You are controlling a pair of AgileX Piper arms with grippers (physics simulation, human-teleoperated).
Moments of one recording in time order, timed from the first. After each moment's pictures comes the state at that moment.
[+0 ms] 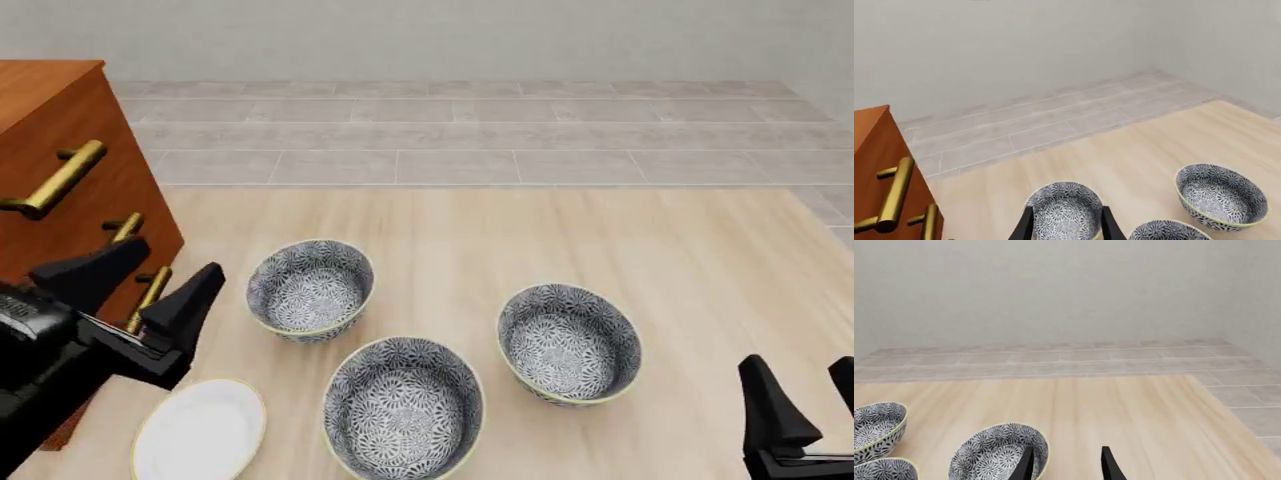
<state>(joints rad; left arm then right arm) -0.38 0.61 -0.32 -0.20 0.07 0.00 0.01 0.00 0.00 0.03</state>
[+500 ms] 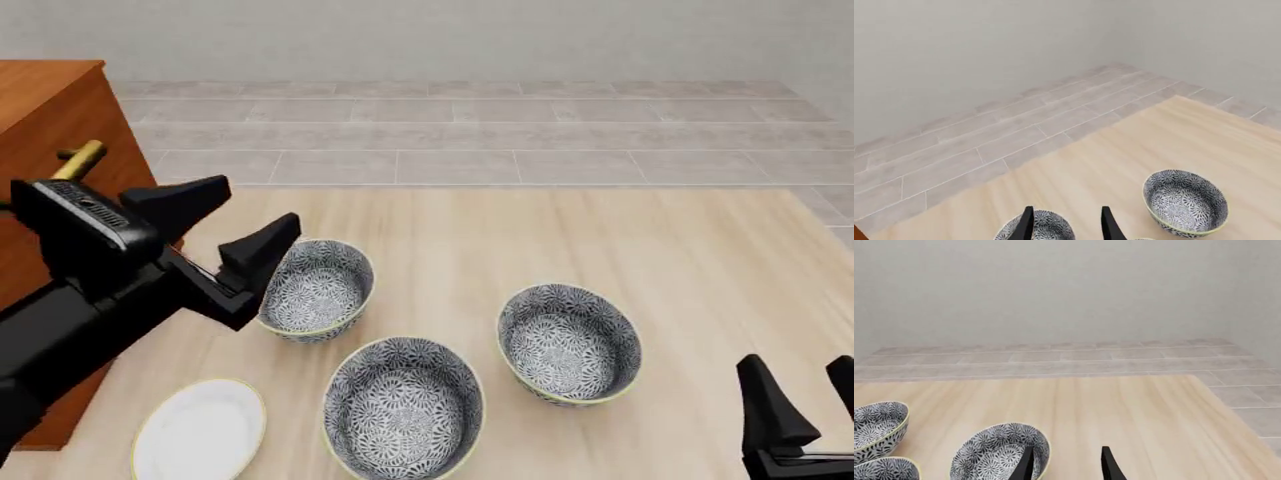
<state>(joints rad) -0.54 0.85 -0.56 -0.18 0.10 0.01 0.02 0.00 -0.01 0.03</state>
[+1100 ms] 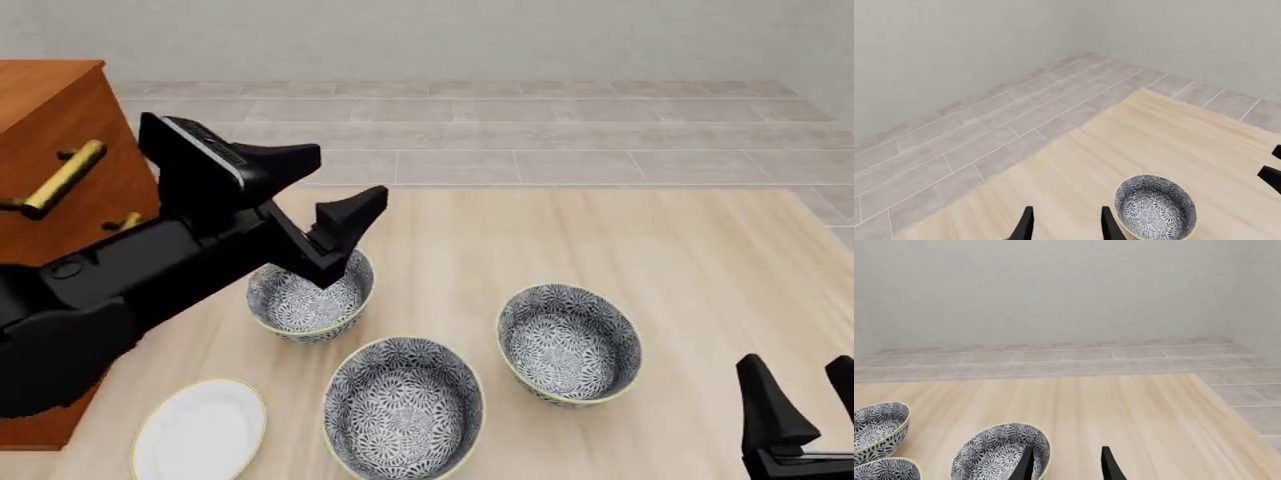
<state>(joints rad) -0.68 1.08 -0.78 -0.12 0.11 0.01 0.02 0.00 -0.01 0.04</state>
